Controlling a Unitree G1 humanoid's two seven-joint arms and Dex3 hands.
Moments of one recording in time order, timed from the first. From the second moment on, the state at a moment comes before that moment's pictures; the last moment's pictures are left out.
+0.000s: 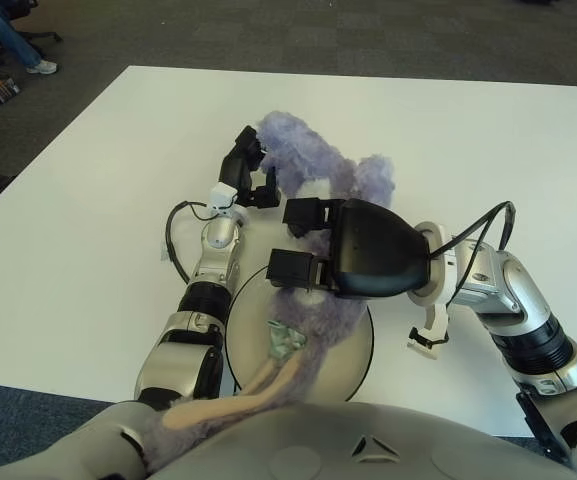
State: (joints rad) left arm -0.42 -0.02 0.03 0.67 -0.01 -0.60 -0.04; right arm -0.28 -0.41 0.35 -0.43 -0.68 -0.85 0.28
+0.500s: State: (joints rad) left arm -0.41 -0.02 0.03 0.64 -0.02 -0.55 -0.05; right arm -0.16 -0.29 0.35 -0.44 -0.76 -0.82 0.17
